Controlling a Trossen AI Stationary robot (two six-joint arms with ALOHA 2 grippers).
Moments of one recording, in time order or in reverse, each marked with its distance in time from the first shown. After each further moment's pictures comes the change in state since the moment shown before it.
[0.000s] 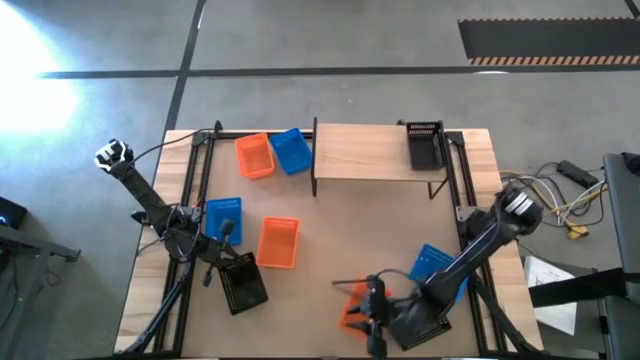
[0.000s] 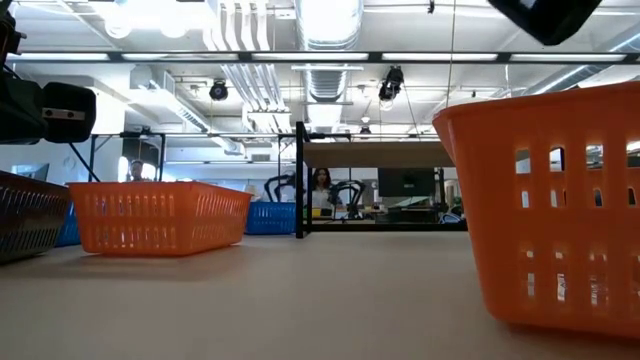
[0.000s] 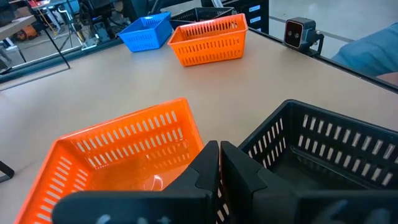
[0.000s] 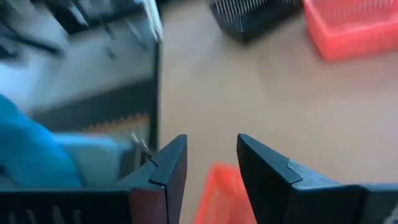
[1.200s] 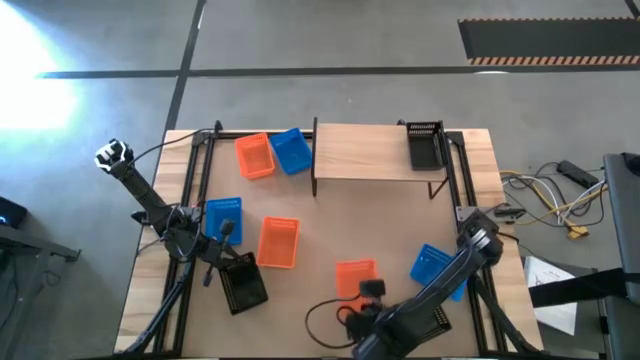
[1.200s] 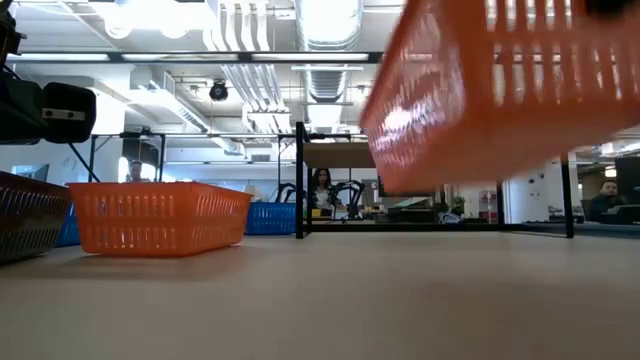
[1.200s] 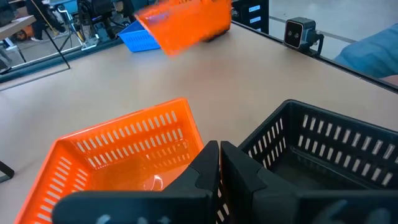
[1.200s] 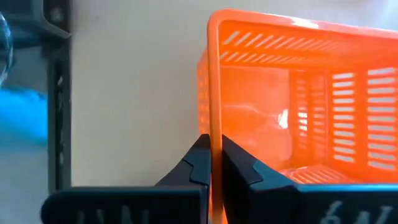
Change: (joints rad) left arm 0.000 0.000 0.000 0.000 0.000 0.000; right arm -0.048 0.348 0.797 -1.168 -0.213 -0.179
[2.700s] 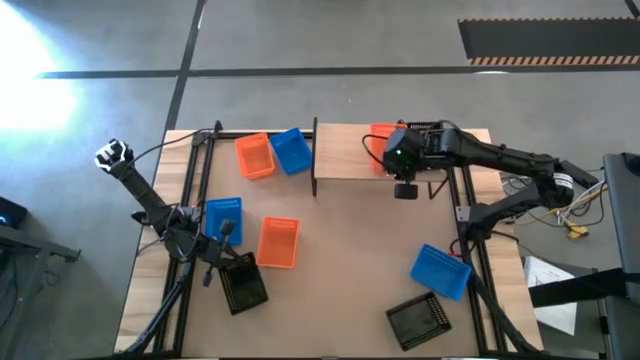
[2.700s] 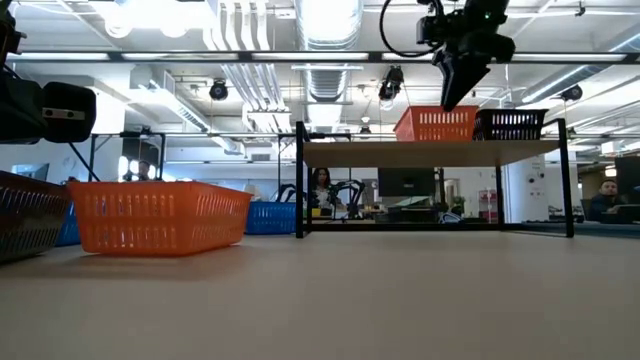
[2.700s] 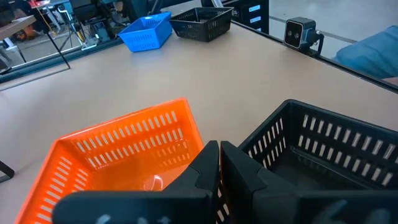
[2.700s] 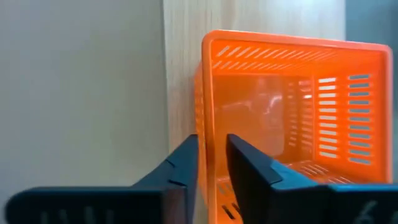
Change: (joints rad) left arm 0.000 0.000 0.000 0.000 0.000 0.000; right arm -1.012 -0.819 -0.714 0.214 -0.070 -0.920
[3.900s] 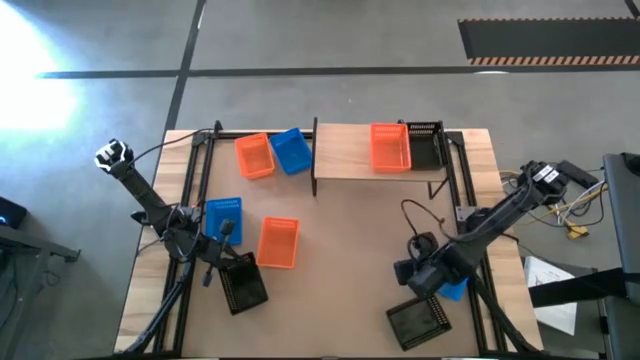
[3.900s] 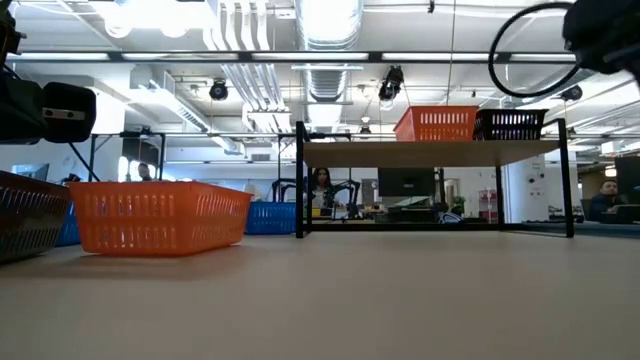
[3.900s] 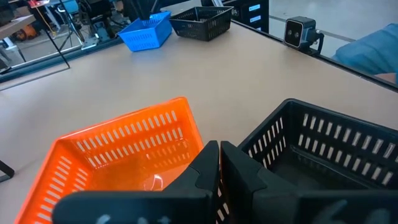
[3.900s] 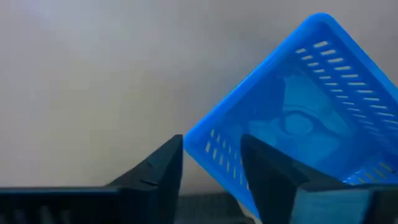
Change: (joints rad) left arm 0.000 0.000 0.000 -0.004 0.002 0.000; right arm 0.971 0.107 -0.318 0.042 -0.104 2.363
